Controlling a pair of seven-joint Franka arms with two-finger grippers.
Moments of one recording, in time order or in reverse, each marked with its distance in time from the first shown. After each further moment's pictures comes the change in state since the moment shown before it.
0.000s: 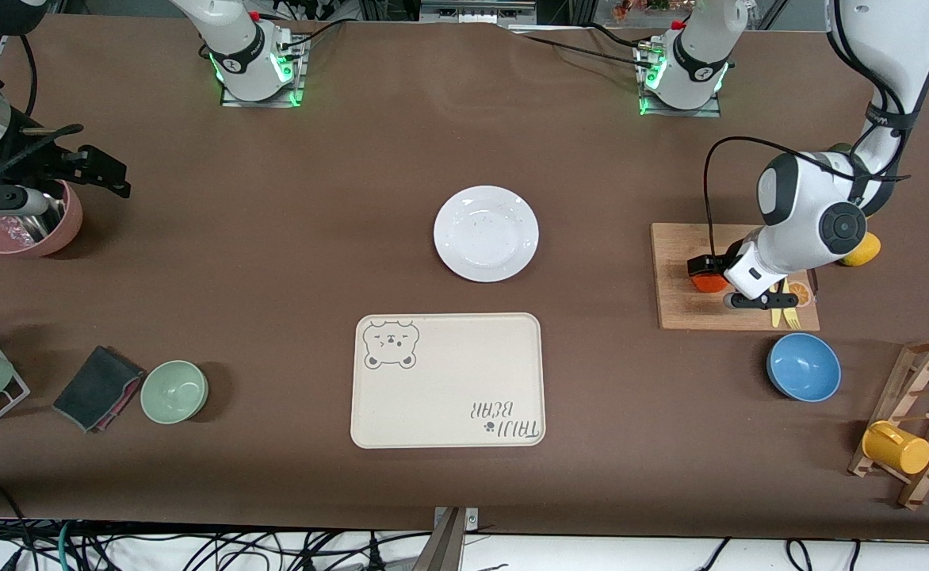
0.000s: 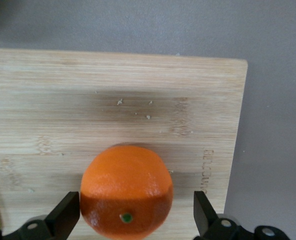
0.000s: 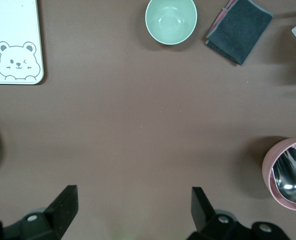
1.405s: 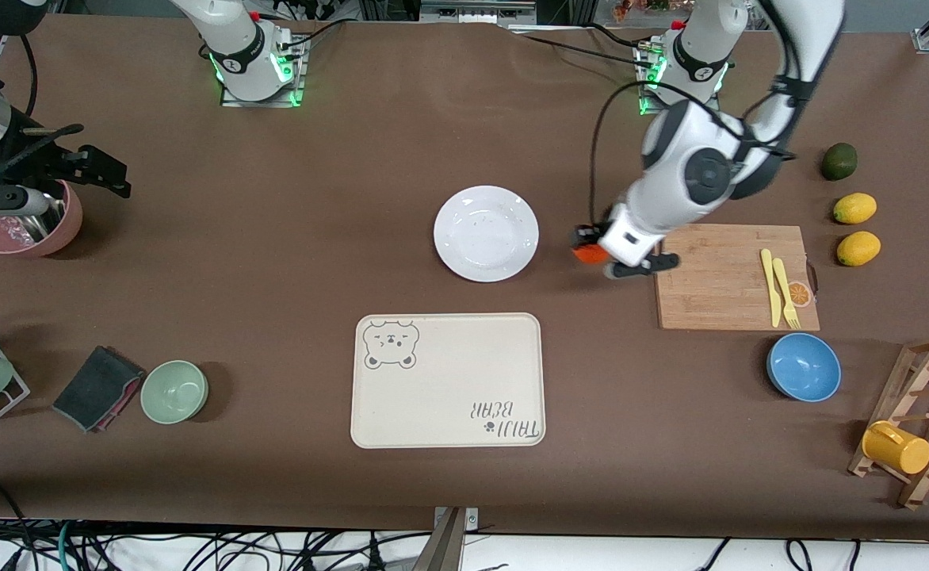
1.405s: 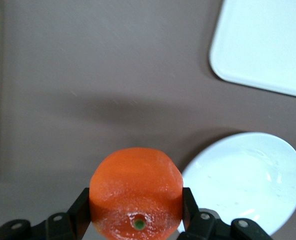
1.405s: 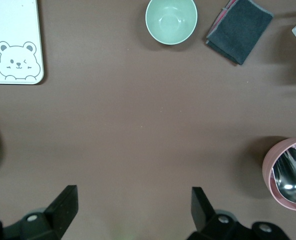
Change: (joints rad) left arm -0.218 -0.072 -0.283 0.108 -0.161 -0.095 -0.600; right arm 0.000 0.000 0.000 0.000 0.000 0.000 0.000
